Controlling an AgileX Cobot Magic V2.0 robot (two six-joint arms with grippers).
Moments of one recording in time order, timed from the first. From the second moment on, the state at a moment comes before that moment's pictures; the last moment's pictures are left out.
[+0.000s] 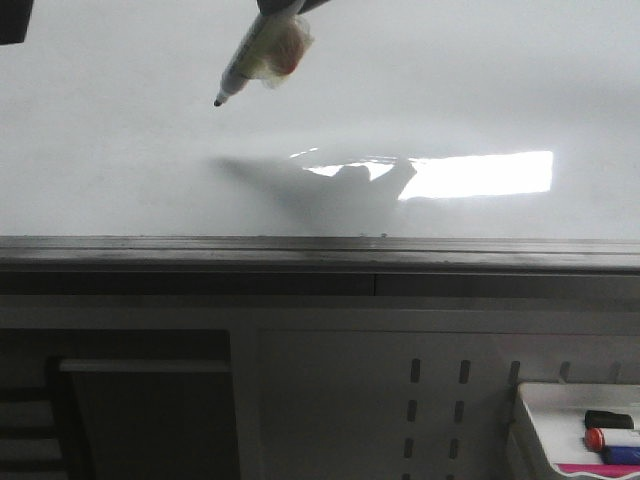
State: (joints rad) left arm -0.54 0.78 -0.43 0.32 -0.08 0.02; right arm 0.72 1.38 -1.09 -0.06 0.24 -0.01
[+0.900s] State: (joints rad) left arm -0.53 0.78 -0.41 0.30 -0.07 0.02; right arm 0.67 1.38 -1.05 -0.05 0.38 -0.01
